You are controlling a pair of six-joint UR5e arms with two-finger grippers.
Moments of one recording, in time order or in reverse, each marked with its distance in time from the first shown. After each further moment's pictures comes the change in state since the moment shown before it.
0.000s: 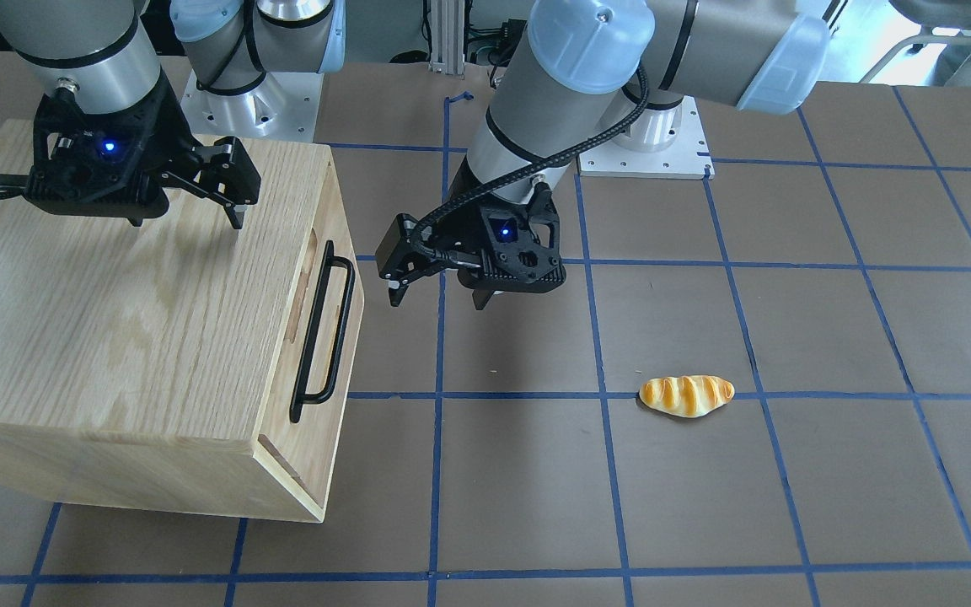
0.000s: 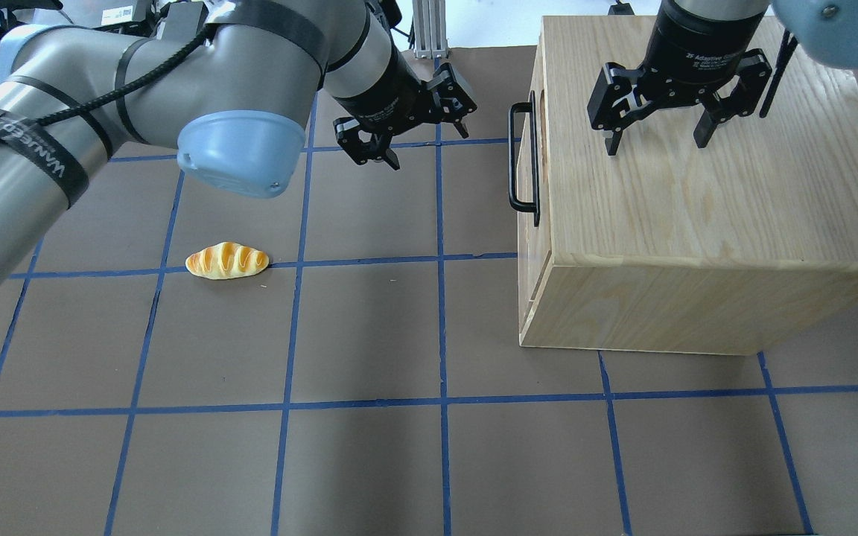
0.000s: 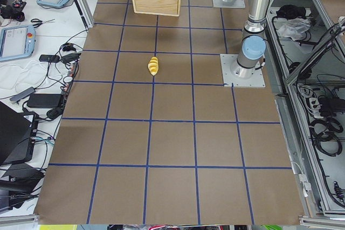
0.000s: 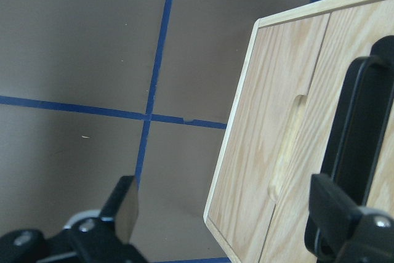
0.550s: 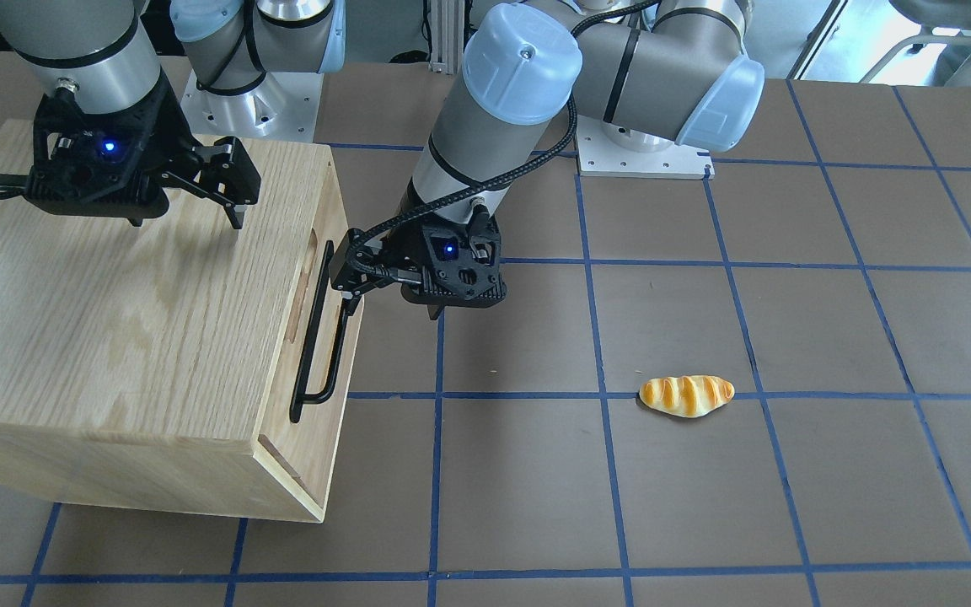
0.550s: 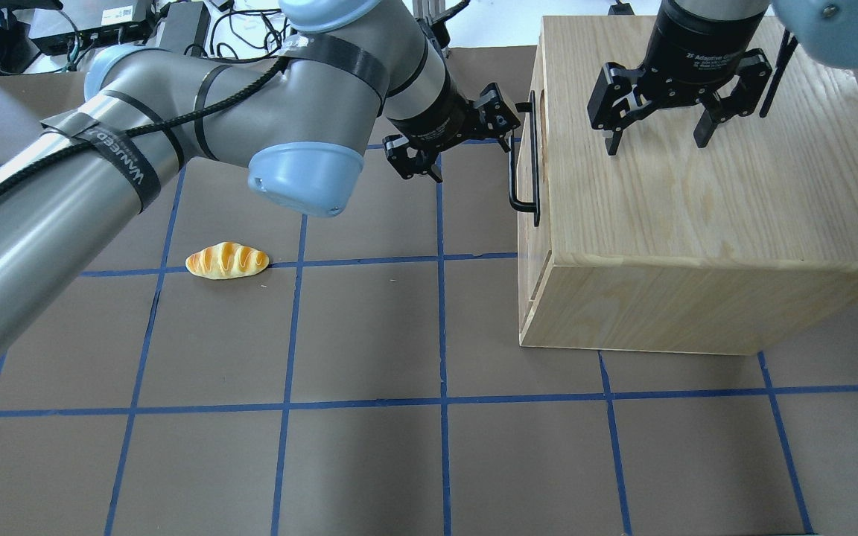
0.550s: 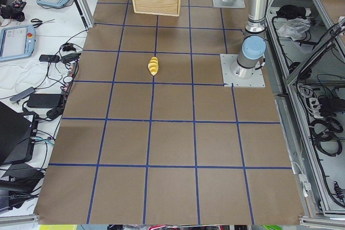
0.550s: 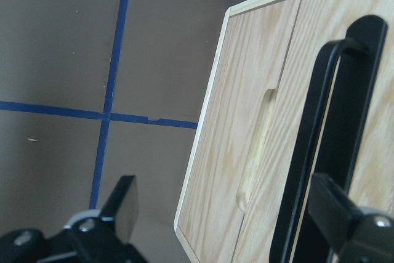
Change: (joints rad) left arm -0.062 -0.059 0.000 0.080 -0.018 -0.062; right arm 0.000 0.000 0.000 0.000 0.000 -0.001
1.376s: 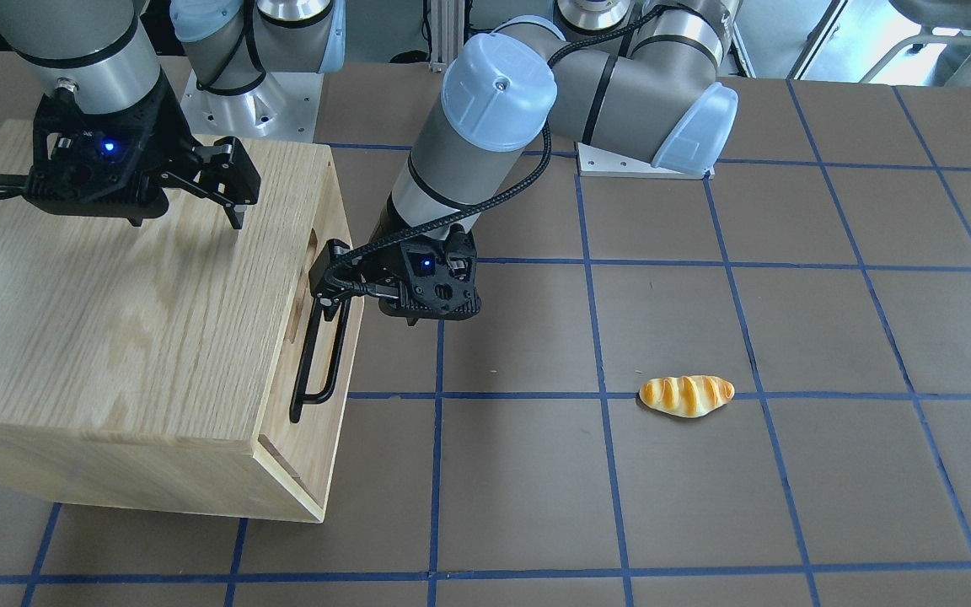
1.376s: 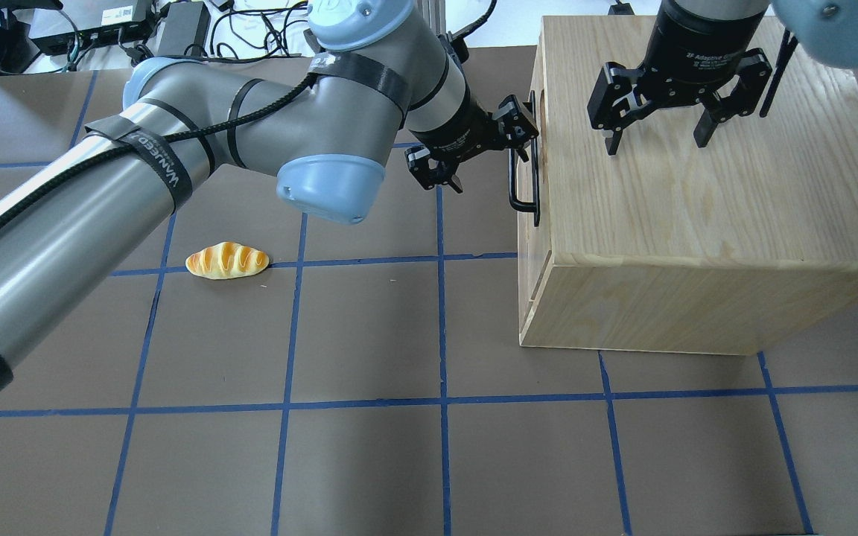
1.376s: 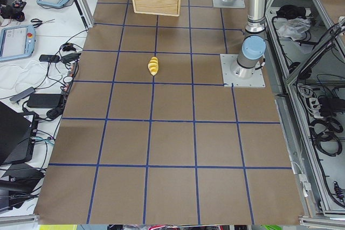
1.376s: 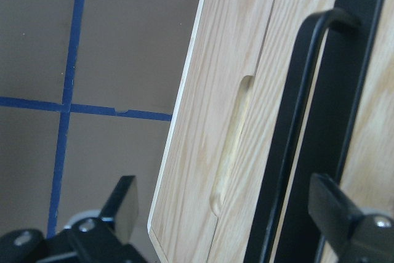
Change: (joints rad) left arm -0.018 -0.043 0.000 0.032 -0.027 -0.023; right arm 0.000 0.000 0.000 0.000 0.000 0.000
